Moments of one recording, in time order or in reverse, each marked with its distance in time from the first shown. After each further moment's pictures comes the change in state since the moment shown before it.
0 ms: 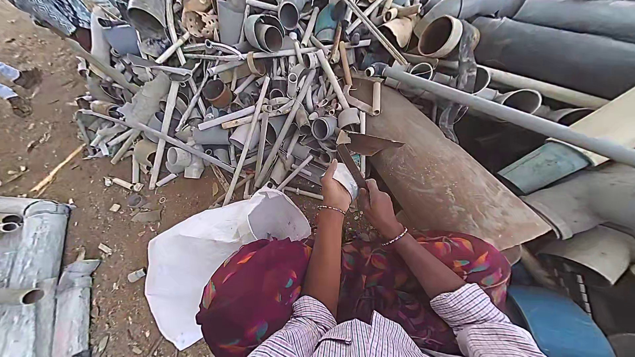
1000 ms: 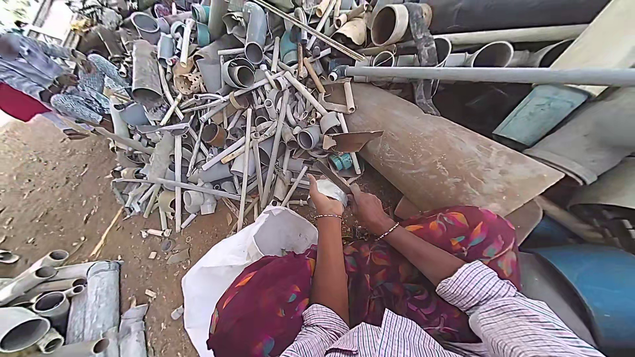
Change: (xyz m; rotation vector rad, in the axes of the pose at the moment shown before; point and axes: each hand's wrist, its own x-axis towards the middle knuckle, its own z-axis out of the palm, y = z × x) left_hand -0.012 -0.022 0.000 0.033 0.162 0.121; right_hand -0.014 -0.002 -0.001 -0.005 -0.250 0.128
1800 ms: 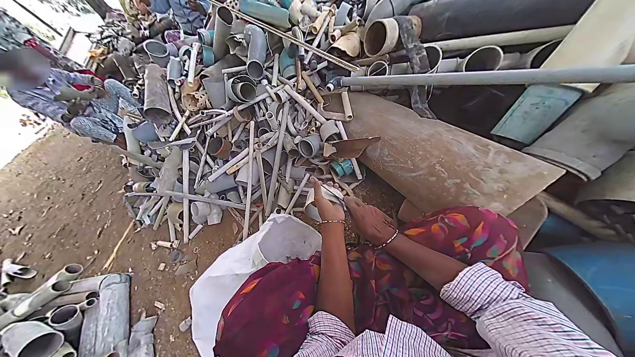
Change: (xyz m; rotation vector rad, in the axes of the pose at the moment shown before) left_hand -0.012 0.002 0.009 0.113 0.031 0.153; right_hand -0.002 0.011 0.029 -0.053 0.139 -0.226
